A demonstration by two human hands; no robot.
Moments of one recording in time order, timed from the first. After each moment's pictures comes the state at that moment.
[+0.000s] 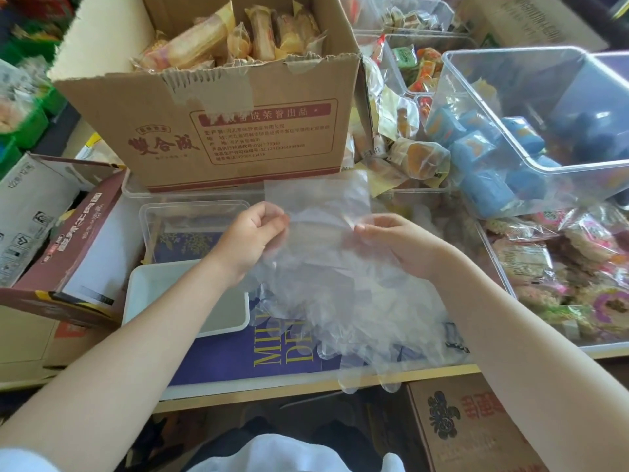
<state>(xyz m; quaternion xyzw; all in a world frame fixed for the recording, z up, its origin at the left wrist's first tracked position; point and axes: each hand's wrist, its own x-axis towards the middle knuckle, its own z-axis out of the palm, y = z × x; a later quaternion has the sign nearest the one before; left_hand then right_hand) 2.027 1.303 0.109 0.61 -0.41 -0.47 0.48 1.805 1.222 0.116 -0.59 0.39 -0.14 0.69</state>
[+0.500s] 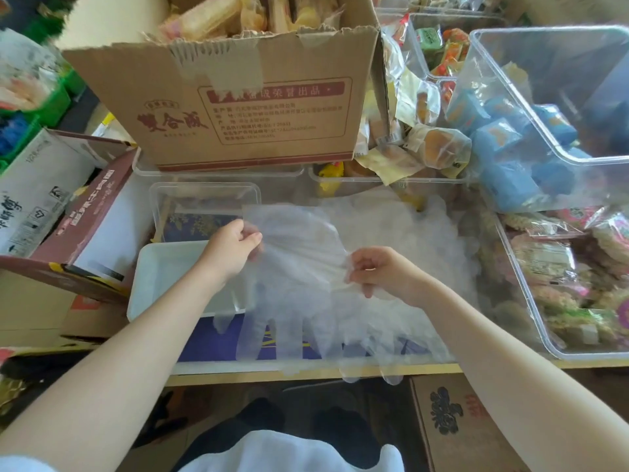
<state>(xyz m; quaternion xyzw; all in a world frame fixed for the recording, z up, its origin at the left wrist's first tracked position) 2.056 1.329 0.057 0.75 -0.37 -0.40 0.38 1.801 1.250 0.053 -0.64 0.46 -0.06 0.61</state>
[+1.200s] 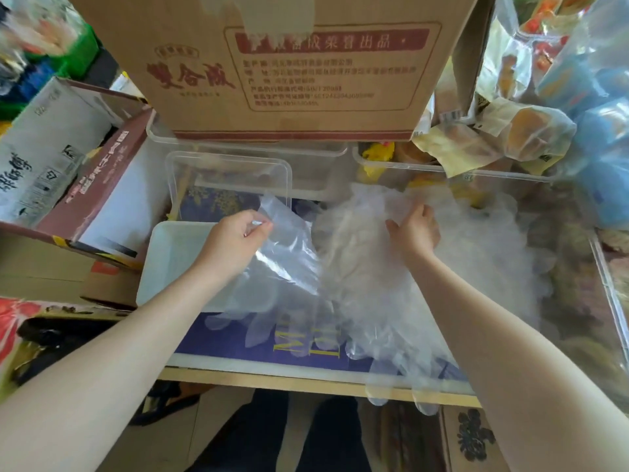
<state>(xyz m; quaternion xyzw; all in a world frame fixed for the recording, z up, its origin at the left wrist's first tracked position) 2.083 1.333 0.036 0.81 -0.39 -0.32 0.31 1.861 1.166 -0.040 -0.68 0.69 -0.03 0.24</state>
